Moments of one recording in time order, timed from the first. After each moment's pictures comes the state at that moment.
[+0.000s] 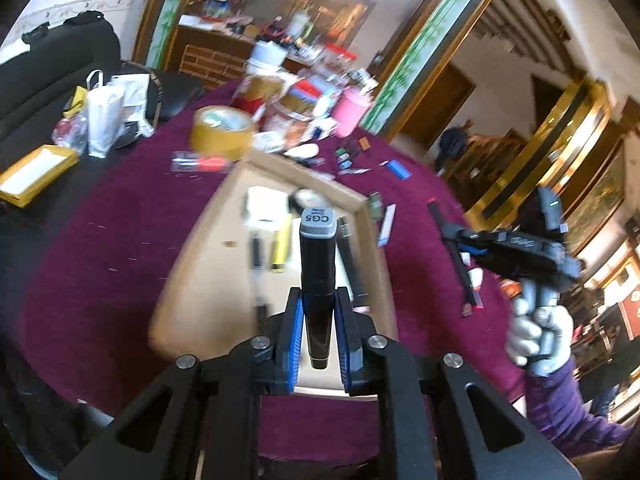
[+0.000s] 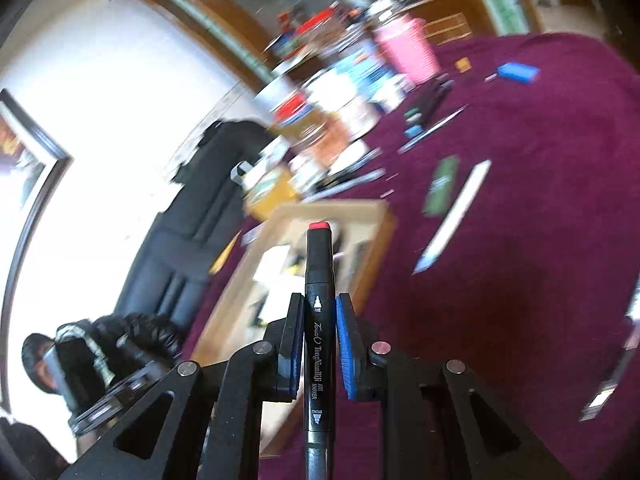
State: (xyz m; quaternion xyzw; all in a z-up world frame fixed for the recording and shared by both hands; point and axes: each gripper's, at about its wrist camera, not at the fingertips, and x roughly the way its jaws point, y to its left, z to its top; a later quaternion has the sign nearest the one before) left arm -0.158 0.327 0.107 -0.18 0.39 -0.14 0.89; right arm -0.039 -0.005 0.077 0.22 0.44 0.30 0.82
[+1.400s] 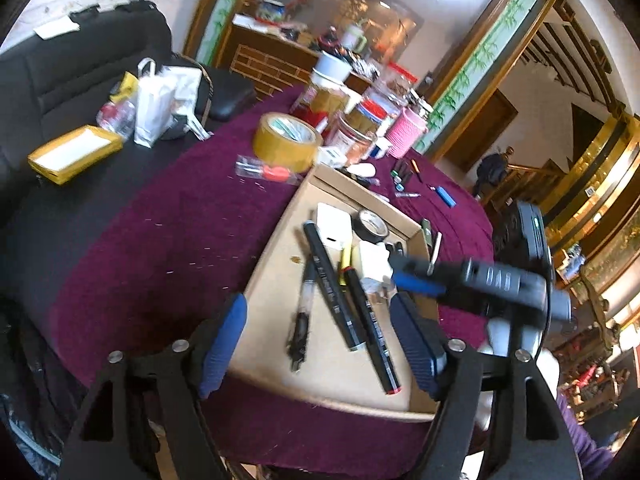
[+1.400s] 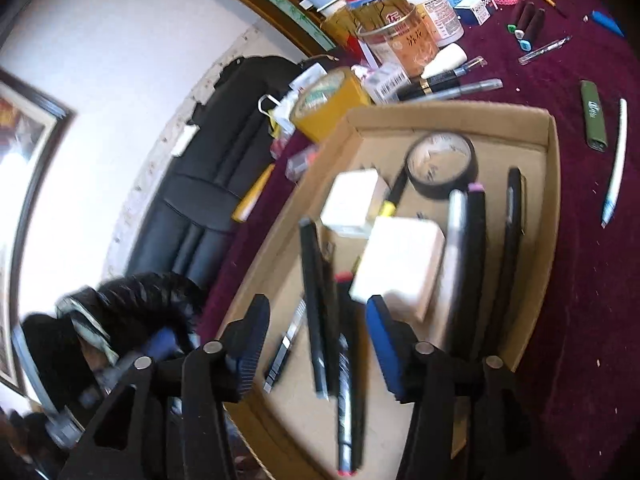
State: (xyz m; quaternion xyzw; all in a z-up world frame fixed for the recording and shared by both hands) left arm -0.164 0.365 0.104 -0.22 0.38 -0.06 0.90; right arm 0.001 0.136 0.021 0.21 0.51 0.35 0.76
